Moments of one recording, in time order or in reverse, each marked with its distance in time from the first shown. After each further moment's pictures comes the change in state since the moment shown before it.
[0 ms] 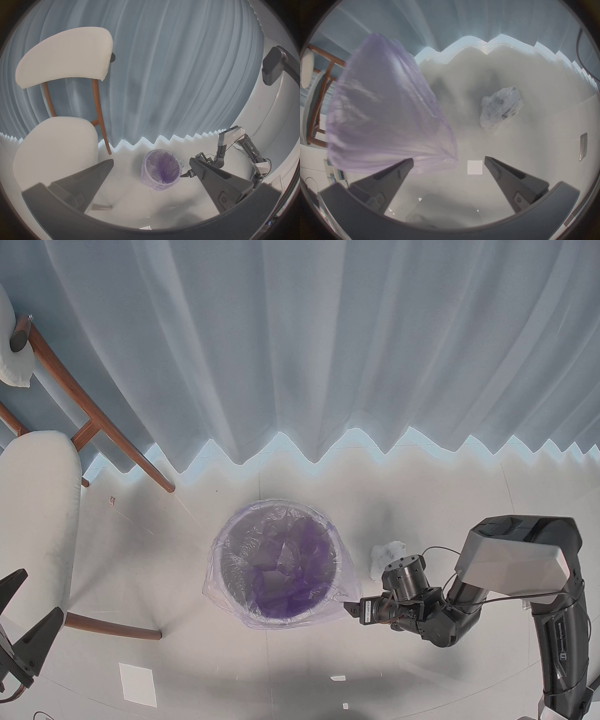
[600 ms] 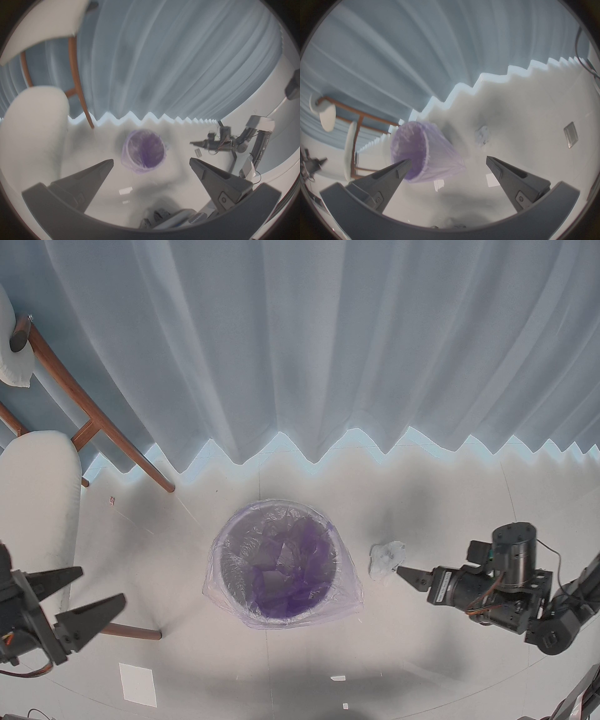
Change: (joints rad) left arm -0.057 0.332 -0.166 0.079 -0.093 -0.164; right arm -0.010 -0.669 0.479 -0.059 0.010 0.177
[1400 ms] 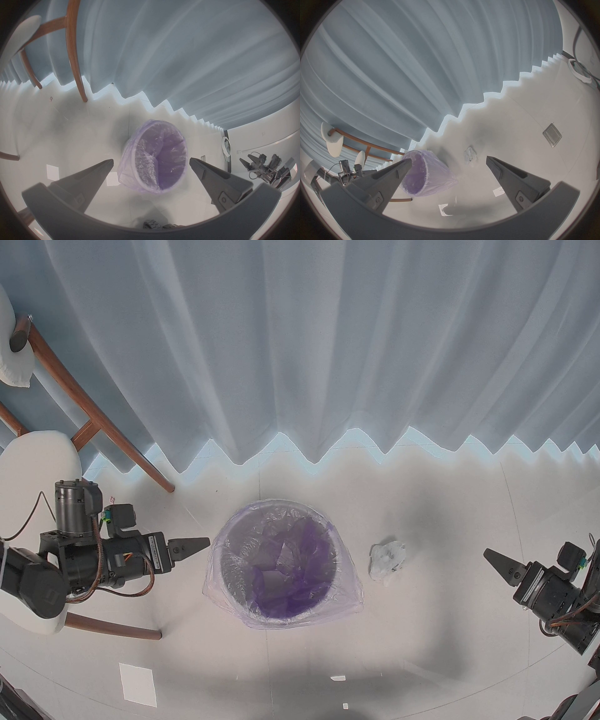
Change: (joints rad) left arm 0.328 0.852 -0.051 -0.607 -0.355 -0.117; right arm -0.113 -0.491 0.285 -0.014 -0.081 0.079
